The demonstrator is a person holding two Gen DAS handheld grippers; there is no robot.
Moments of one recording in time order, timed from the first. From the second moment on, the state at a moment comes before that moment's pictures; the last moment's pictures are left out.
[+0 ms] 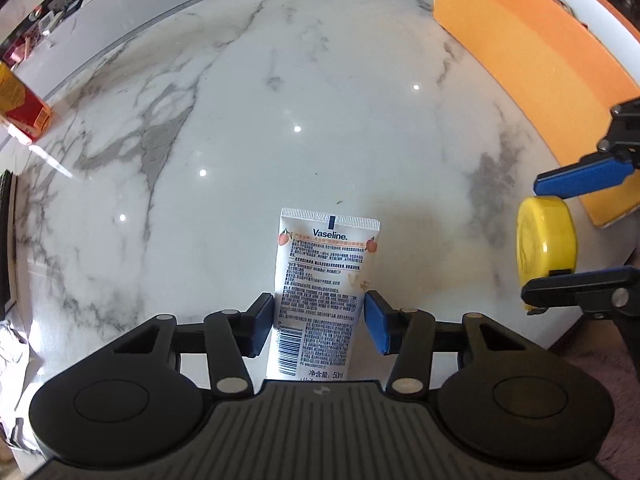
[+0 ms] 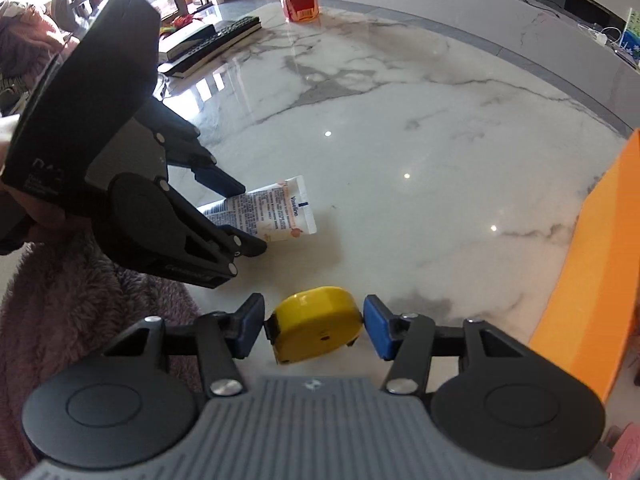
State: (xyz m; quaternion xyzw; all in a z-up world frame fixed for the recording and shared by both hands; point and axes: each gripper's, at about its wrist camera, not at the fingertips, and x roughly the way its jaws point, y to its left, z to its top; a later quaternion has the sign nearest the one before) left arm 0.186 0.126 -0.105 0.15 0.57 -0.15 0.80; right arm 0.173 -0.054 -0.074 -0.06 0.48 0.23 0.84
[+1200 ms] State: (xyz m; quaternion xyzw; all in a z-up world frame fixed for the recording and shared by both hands) left arm 0.186 -0.182 -0.021 0.38 0.37 -0.35 0.77; right arm 0.101 -0.320 0.014 0.05 0.39 0.00 0.92
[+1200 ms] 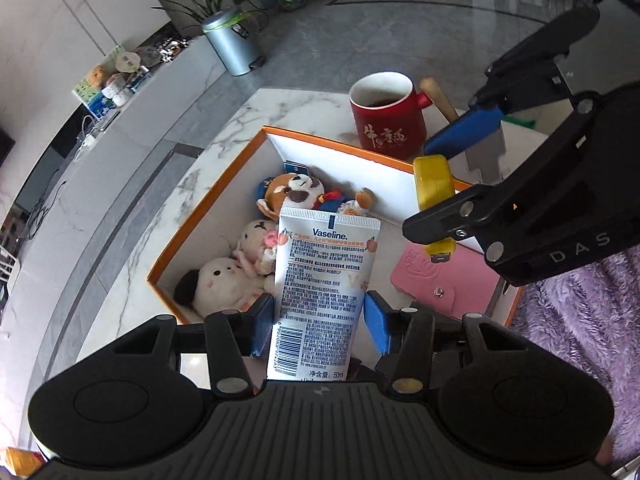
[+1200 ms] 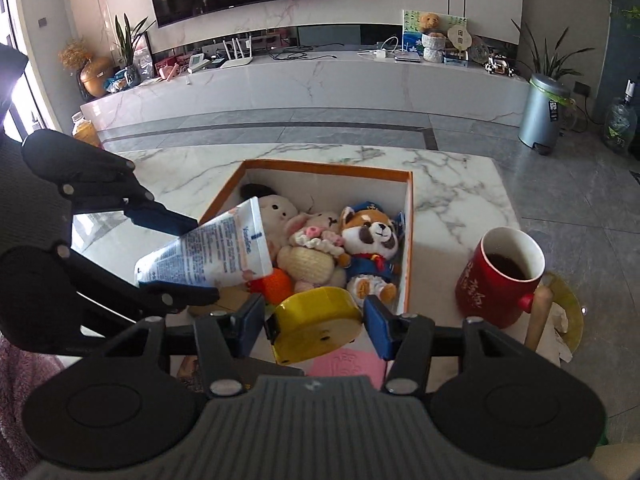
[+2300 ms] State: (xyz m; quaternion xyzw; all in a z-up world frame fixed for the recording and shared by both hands) left arm 0.221 -0.207 -0.084 0.40 0.39 -0.40 0.73; right arm 0.131 -0.344 -0.017 0.05 0.41 -0.02 0.91
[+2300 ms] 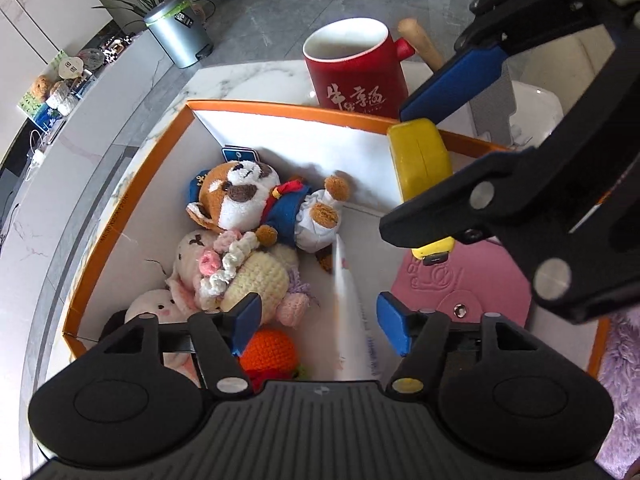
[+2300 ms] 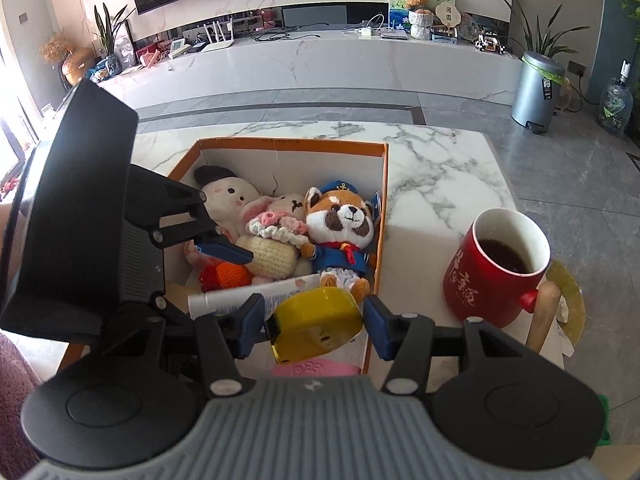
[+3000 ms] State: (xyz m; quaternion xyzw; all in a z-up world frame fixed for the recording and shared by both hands) left arm 0.219 -0.105 -0.026 0.27 0.38 -0.32 0.82; right arm 0.163 -0.310 -0.027 0.03 0.46 0.04 0.89
